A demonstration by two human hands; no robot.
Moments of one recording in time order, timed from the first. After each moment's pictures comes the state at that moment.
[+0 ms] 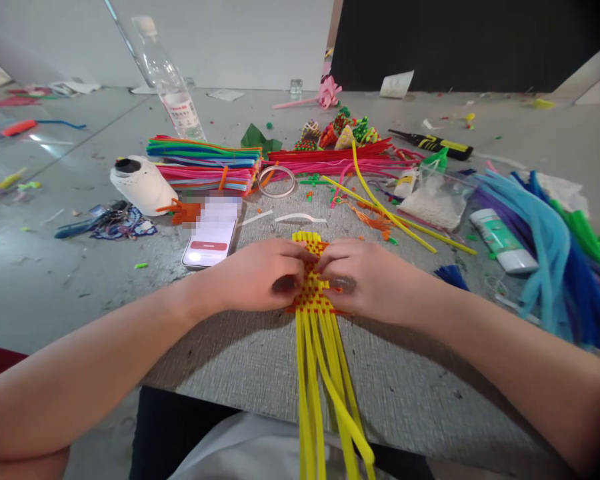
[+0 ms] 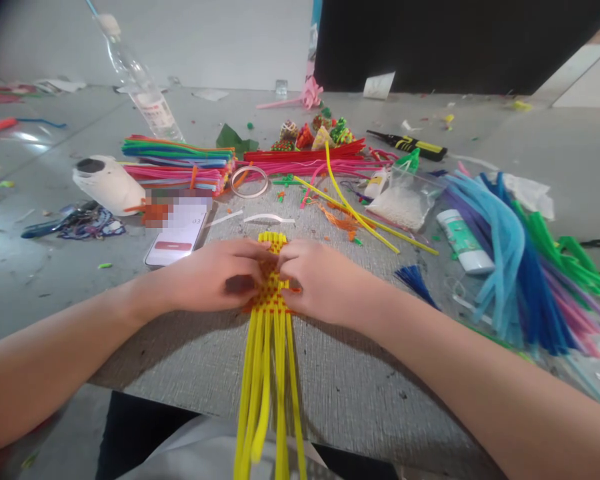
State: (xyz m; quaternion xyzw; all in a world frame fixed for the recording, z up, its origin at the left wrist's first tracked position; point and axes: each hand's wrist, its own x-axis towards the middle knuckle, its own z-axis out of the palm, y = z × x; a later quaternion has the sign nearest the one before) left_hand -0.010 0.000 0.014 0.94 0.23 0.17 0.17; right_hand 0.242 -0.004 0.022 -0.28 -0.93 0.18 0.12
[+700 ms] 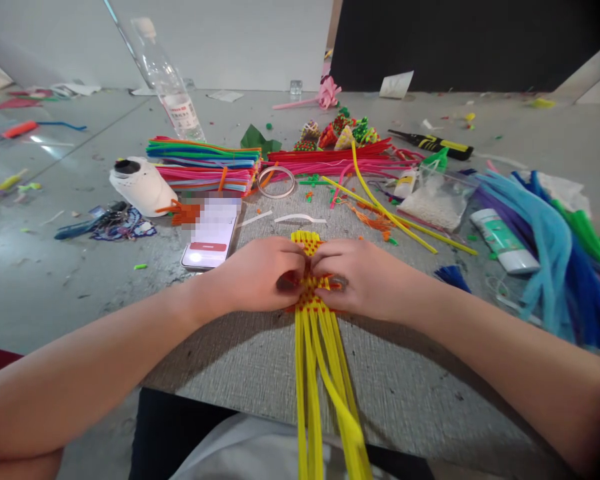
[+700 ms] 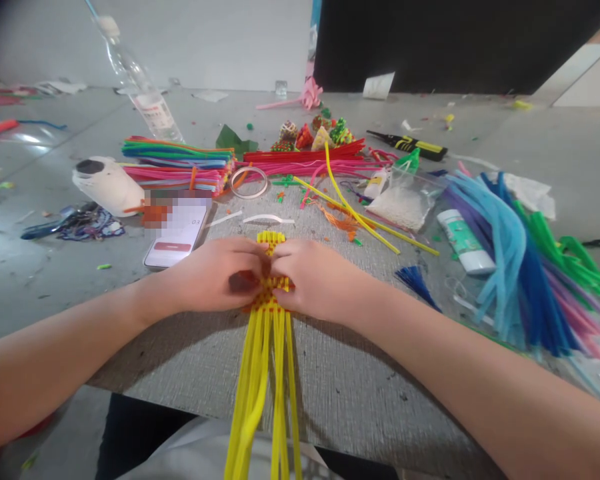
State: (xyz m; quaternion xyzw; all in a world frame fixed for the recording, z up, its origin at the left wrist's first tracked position) left_hand -0.003 -0.003 0.011 0.93 0.29 0.18 0.14; right_hand 0.234 0.001 0.023 -0.30 -0.93 0.19 0.12
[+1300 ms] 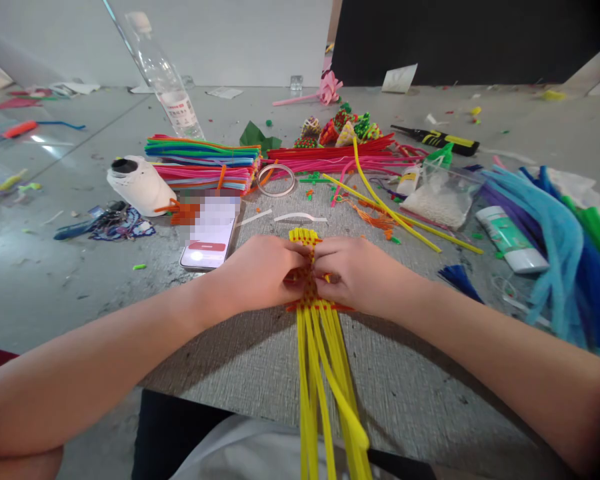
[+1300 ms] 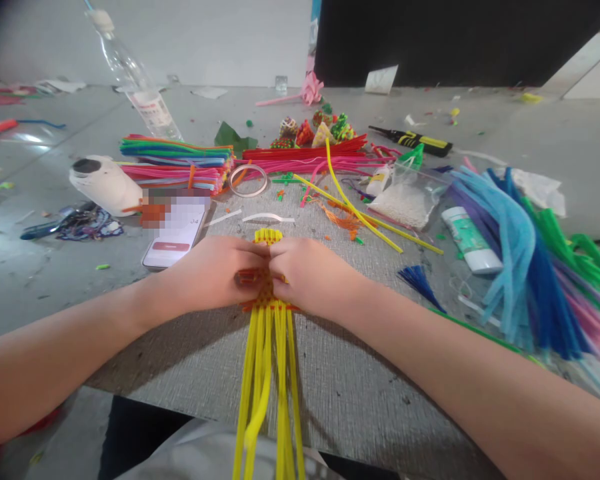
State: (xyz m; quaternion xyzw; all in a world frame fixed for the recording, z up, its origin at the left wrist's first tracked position) left_hand 0.006 -0.004 0.017 0.92 0.35 0.12 0.14; right_hand 0.226 0.009 0.016 -0.29 -0.94 0.14 0.09
